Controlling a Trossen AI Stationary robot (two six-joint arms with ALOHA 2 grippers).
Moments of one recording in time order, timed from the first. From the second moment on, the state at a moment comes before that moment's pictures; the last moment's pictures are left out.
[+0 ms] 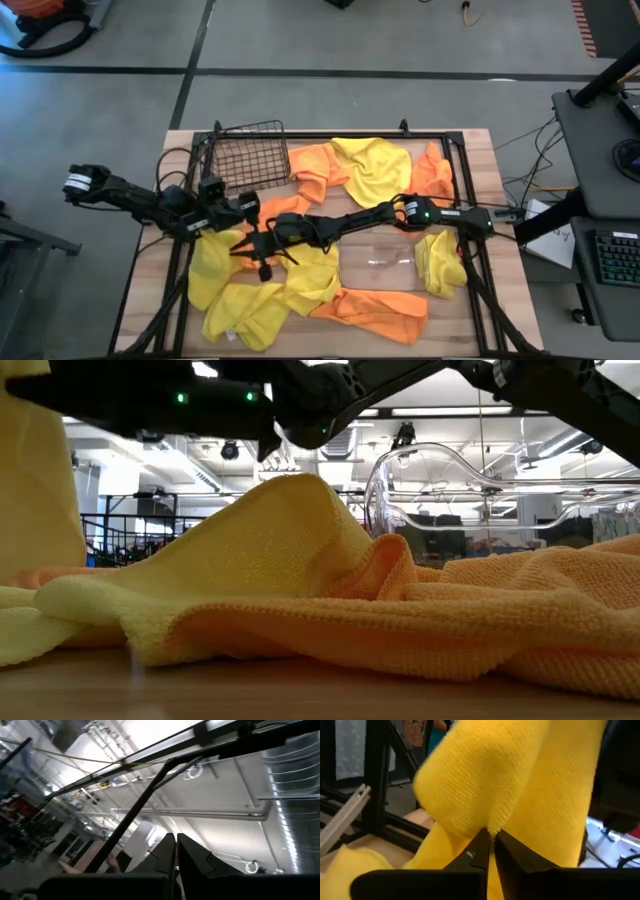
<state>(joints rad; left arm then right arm) -0.18 0.99 0.30 1.48 0.15 -0.86 0.10 2.54 2.06 0.53 -0.19 -0.30</state>
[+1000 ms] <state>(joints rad) -0.15 0.74 0.32 0.99 0.25 -0.71 0.21 2.41 2.06 -0.17 0.47 -0.18</state>
